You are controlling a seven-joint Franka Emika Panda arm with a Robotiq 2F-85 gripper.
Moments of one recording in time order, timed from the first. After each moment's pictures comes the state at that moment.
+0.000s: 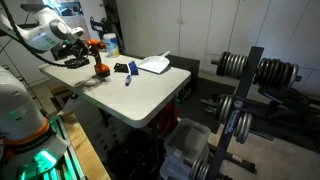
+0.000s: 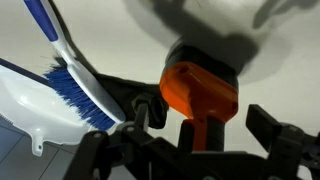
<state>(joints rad) 0.20 -0.34 0.60 -2.66 -0.33 2.82 0.38</state>
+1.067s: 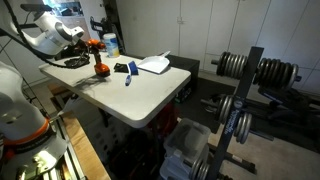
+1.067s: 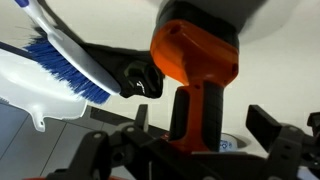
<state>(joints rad) -0.08 -0.32 0.83 -2.65 -0.53 3.06 0.64</state>
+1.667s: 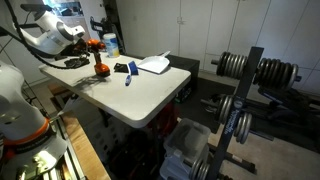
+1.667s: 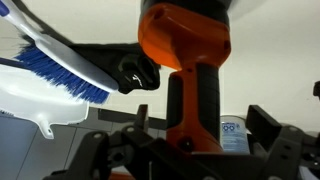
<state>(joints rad) -0.14 -0.31 0.88 -2.63 -0.52 3.11 0.78</state>
